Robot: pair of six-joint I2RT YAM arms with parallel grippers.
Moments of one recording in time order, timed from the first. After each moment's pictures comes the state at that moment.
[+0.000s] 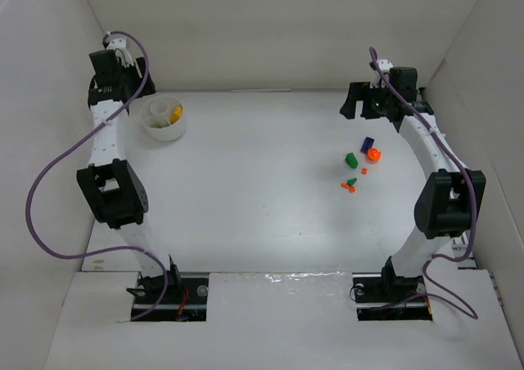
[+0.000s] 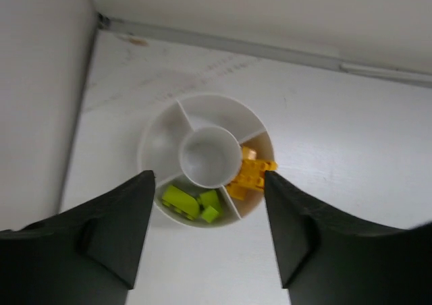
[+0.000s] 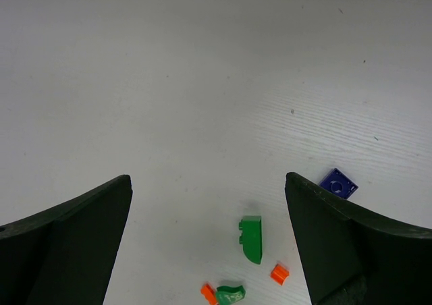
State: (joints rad) left arm 0.23 1.88 1.80 -0.44 0.21 -0.07; right arm 0.02 1.73 1.54 -0.40 -0.34 0.04
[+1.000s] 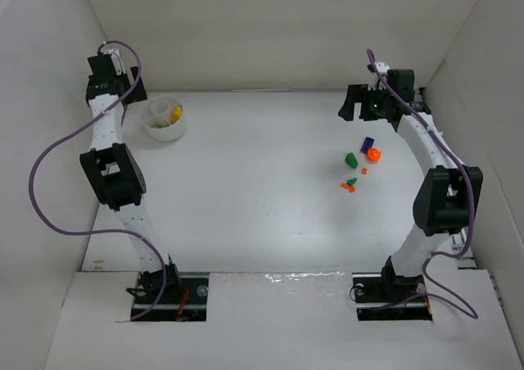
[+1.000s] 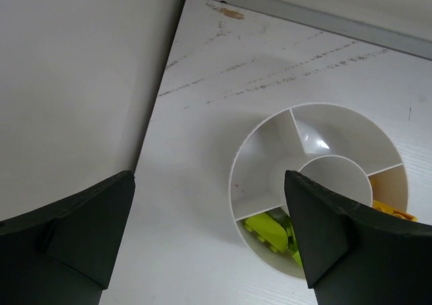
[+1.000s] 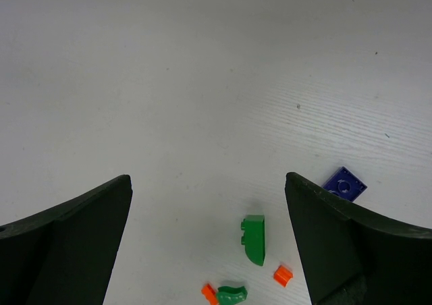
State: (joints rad) left arm 0.30 2.15 2.06 -0.54 0.03 0.01; right arm 0.02 1.76 1.54 -0.40 -0.36 0.04
